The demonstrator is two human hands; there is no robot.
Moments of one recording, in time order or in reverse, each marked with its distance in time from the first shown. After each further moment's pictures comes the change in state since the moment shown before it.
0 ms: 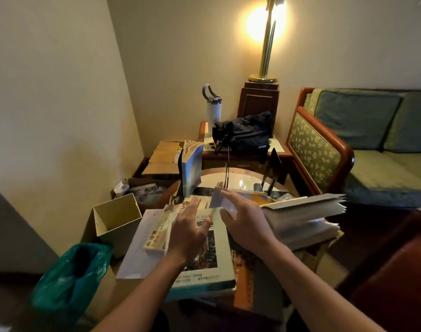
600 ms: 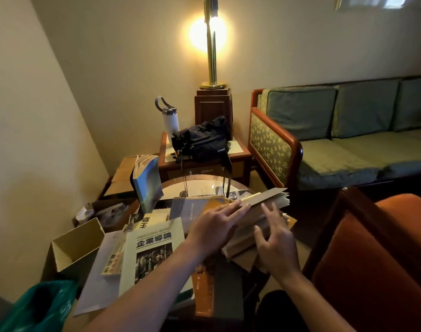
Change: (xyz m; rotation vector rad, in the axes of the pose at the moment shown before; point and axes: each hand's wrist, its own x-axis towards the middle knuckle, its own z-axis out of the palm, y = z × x) left_hand 0.022 0.120 0.084 0.447 -0.322 0.859; right_hand -0.097 0.113 -0.059 0.037 0.407 0.426
